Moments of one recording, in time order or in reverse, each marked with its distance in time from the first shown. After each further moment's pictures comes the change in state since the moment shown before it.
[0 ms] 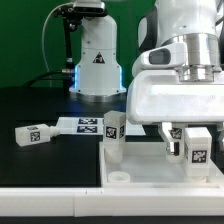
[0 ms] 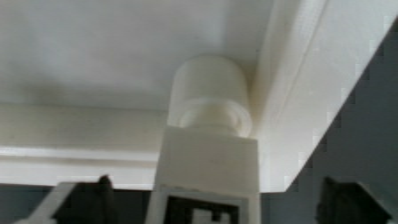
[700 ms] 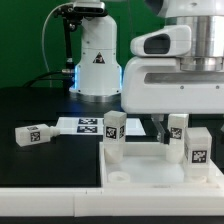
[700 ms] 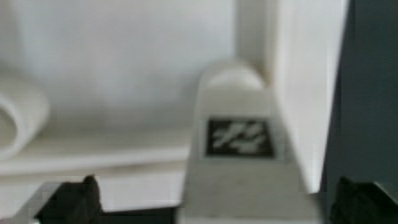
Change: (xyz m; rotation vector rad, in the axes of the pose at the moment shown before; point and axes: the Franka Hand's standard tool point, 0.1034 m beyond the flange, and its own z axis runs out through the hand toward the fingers) arm 0.023 0.011 -0.010 0.007 -0.384 0.156
